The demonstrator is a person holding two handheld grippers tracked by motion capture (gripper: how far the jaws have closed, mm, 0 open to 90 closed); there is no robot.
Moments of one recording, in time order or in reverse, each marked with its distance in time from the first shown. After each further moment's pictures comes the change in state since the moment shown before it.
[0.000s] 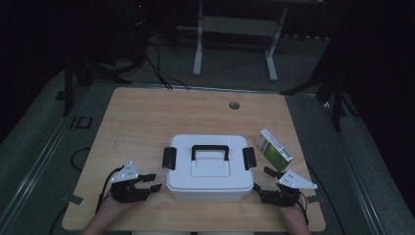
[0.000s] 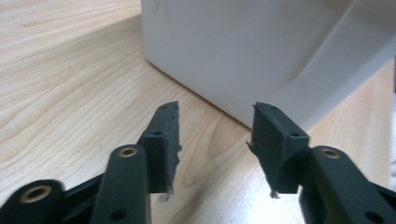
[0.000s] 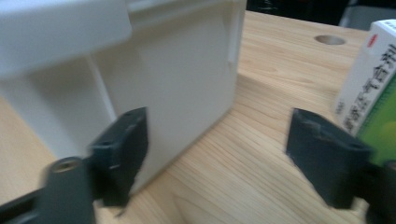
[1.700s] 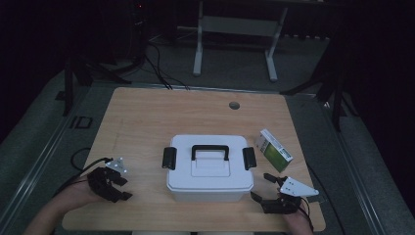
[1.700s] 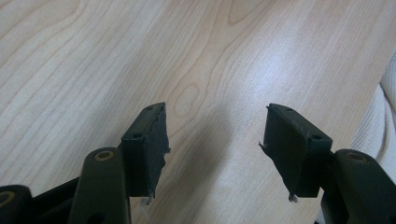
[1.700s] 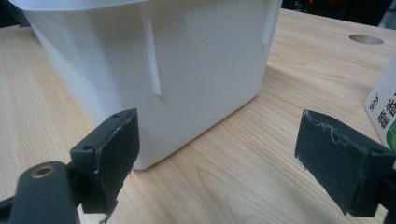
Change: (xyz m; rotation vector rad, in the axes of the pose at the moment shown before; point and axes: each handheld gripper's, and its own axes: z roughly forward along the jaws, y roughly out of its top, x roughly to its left) left arm 0.035 0.027 -0.049 0.579 -0.045 0.089; right arm 0.001 -0.015 -0.009 -0.009 0.114 -0.048
